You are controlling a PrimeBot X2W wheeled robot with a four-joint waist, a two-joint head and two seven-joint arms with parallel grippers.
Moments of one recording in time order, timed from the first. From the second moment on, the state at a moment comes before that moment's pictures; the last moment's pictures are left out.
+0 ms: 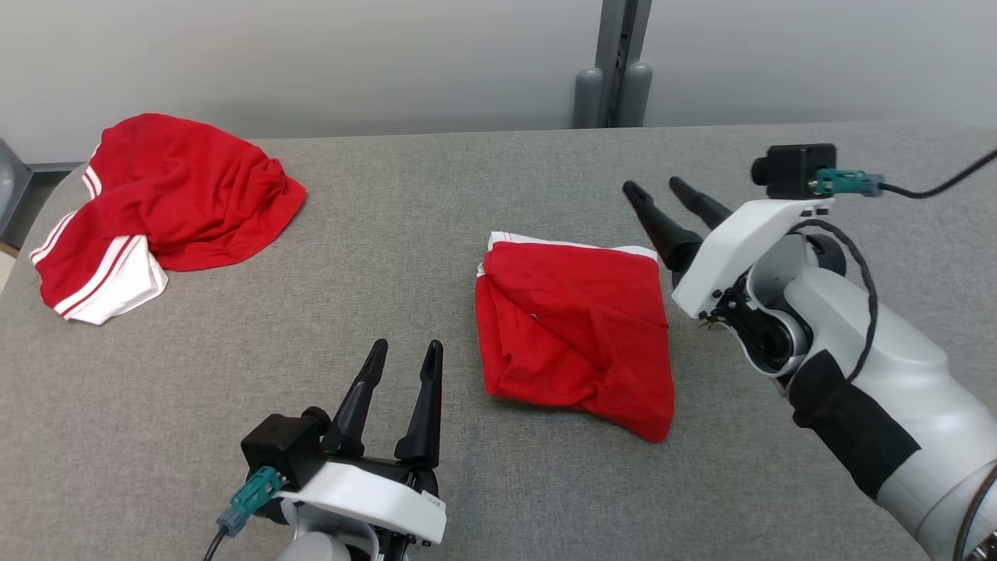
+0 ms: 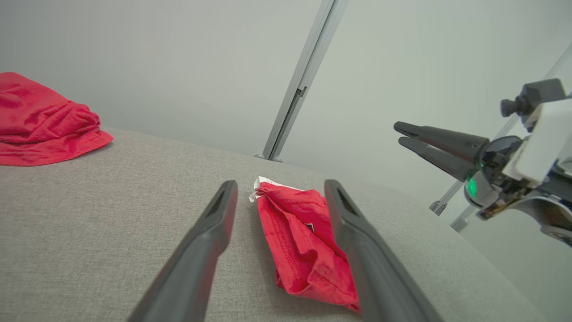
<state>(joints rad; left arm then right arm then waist) -0.13 0.06 -0.40 0.18 -0.57 0.06 -0.26 -0.95 -0.19 0.92 0.87 1.17 0.13 -0.07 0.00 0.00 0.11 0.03</state>
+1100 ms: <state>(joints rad) -0.09 0.09 -0.41 0.15 -0.56 0.08 -0.26 -0.59 -0.14 0.55 0.88 0.61 0.13 -0.26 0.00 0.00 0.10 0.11</state>
